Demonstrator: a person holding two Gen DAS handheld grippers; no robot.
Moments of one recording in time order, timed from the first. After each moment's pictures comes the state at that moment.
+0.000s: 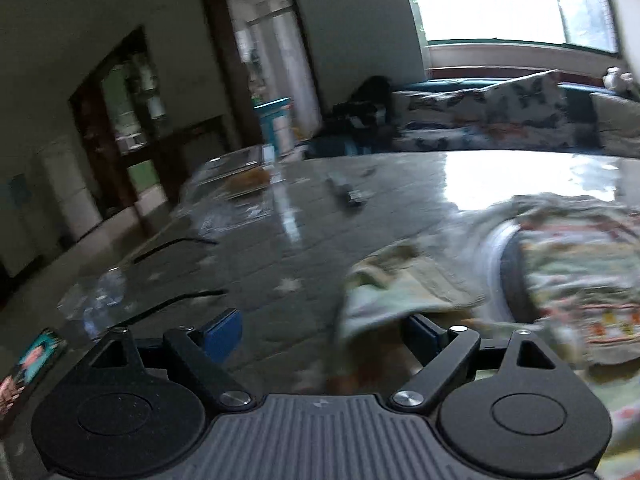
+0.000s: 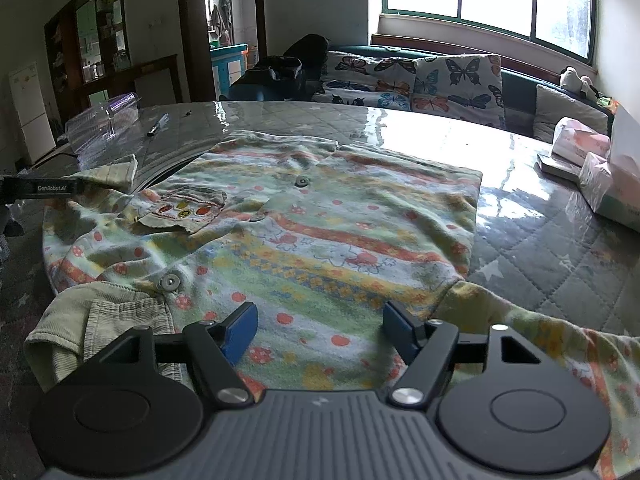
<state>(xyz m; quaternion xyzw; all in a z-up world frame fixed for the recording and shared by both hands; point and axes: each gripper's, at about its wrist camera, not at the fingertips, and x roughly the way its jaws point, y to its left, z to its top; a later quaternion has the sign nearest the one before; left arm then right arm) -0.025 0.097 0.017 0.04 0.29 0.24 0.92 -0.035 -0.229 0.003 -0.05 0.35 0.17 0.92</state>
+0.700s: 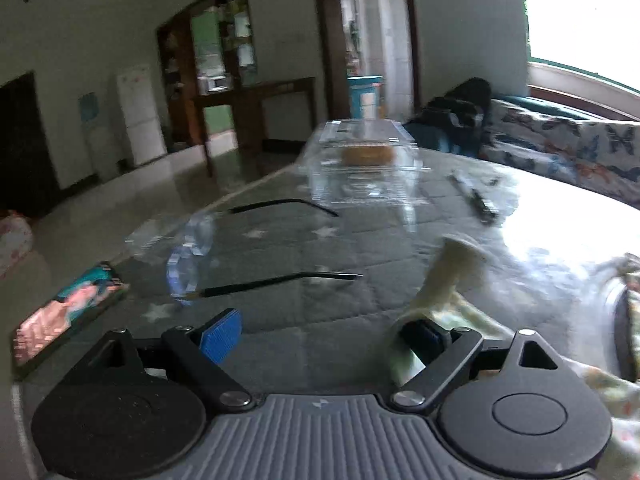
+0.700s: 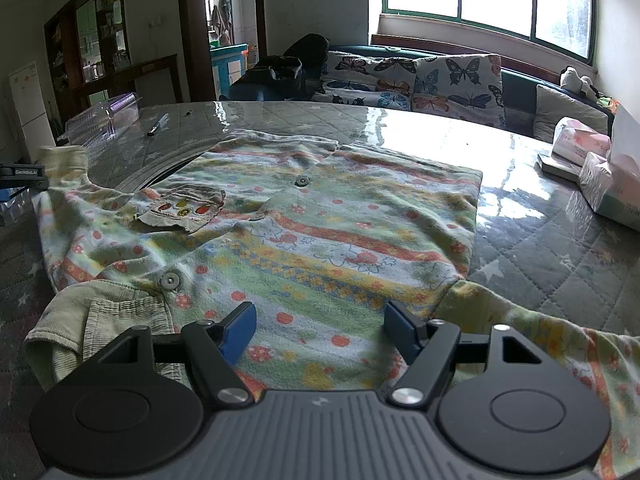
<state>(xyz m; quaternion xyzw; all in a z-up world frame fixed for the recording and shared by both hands) -0.045 0.176 0.029 -0.05 0.29 0.36 0.89 -0.035 -0.228 0.002 -0.05 0.35 0.17 0.92</state>
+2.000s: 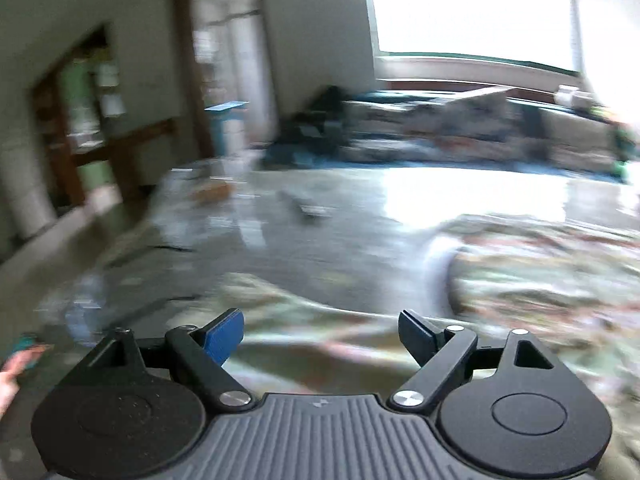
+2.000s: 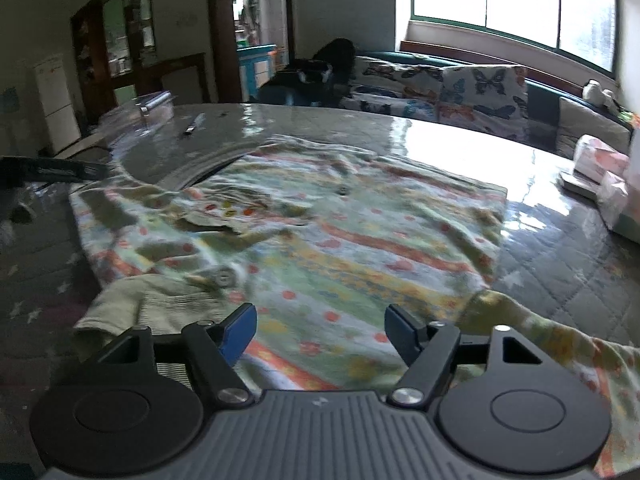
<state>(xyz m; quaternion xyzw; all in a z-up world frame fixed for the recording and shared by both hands) -0.058 0.078 0.049 0.02 0.29 0.11 0.95 -0.056 -0.213 0.020 -0.07 0.35 0.22 0.91</state>
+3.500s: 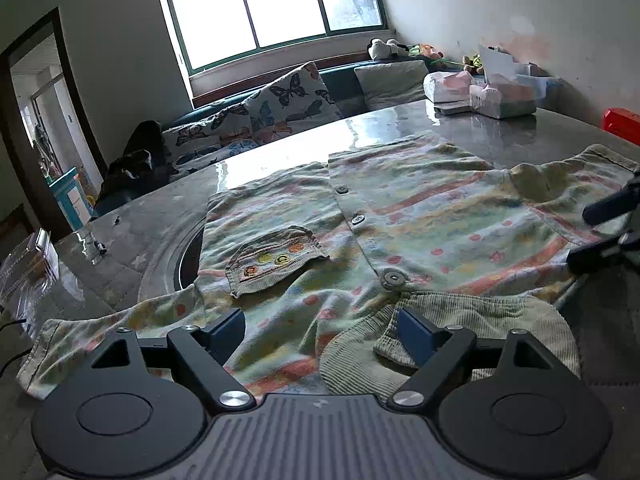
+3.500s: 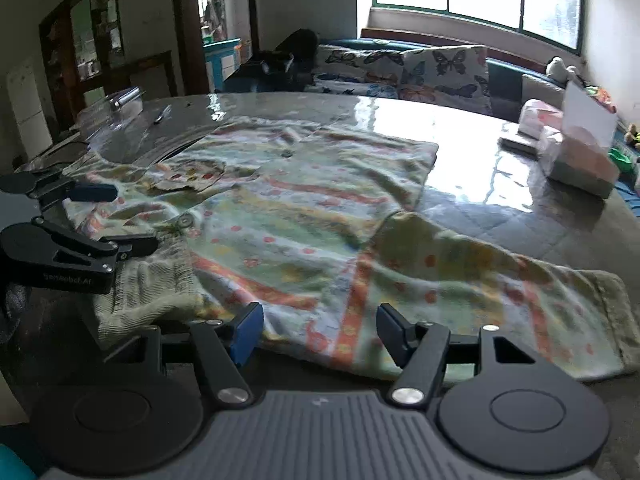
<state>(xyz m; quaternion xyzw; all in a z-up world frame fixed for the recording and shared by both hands) -0.095 -0.051 0.011 0.16 0.29 -0.11 0.94 -0.100 -0.271 0.018 -0.05 0.36 0.16 0.92</state>
